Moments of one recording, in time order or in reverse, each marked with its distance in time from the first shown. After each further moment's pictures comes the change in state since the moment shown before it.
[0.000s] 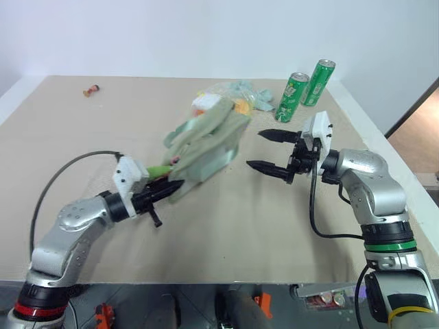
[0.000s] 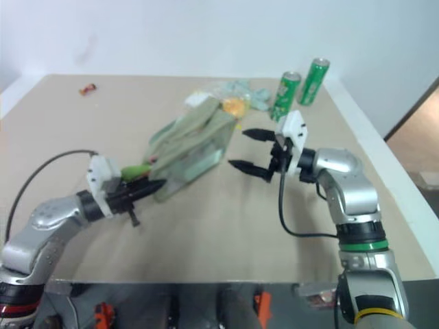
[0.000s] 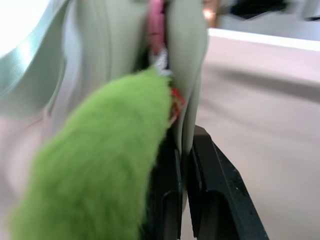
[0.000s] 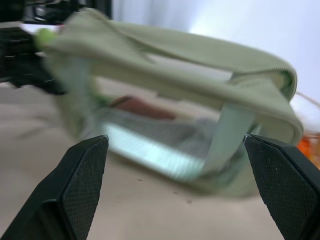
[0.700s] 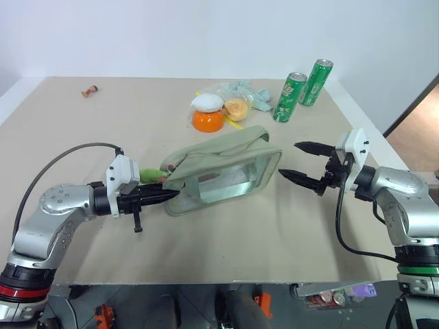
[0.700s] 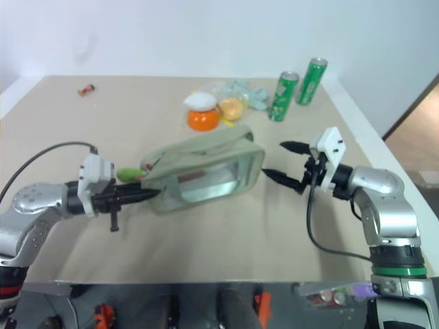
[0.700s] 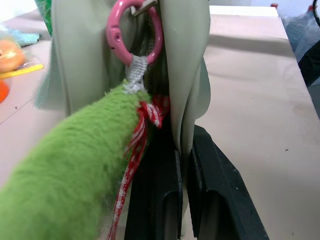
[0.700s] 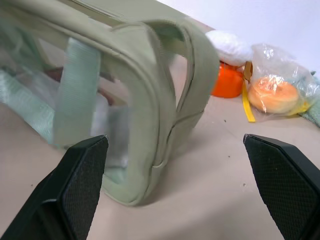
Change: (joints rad) left arm -0.045 0.148 0.054 0.142 -0.005 -0.050 -0.273; right arm 0.183 -0.118 -0.116 -0.016 0.002 -0.040 -0.001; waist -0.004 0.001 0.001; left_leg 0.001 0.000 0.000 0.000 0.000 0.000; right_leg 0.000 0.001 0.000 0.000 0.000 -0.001
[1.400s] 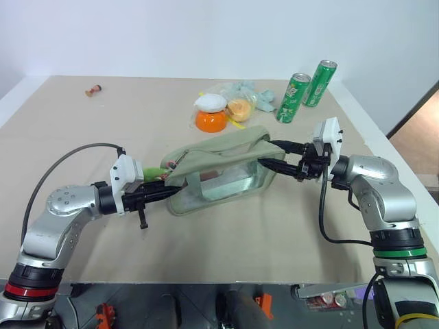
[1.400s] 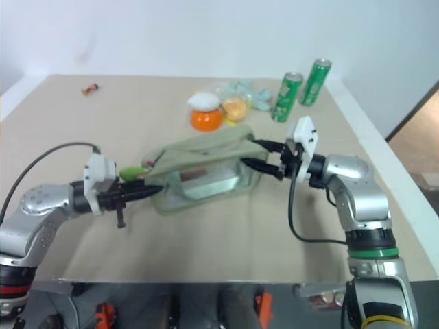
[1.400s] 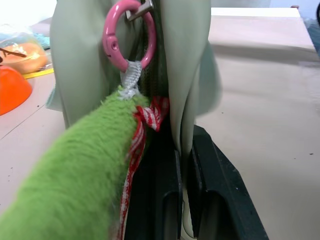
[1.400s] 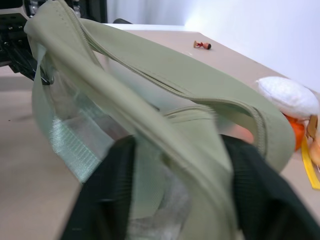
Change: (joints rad) left arm 0.001 -0.046 -0.007 0.008 0.050 -0.038 0.061; right arm -0.139 0.091 0.096 0.014 0.021 0.053 0.047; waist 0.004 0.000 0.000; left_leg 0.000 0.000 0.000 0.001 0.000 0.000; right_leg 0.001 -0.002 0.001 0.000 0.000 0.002
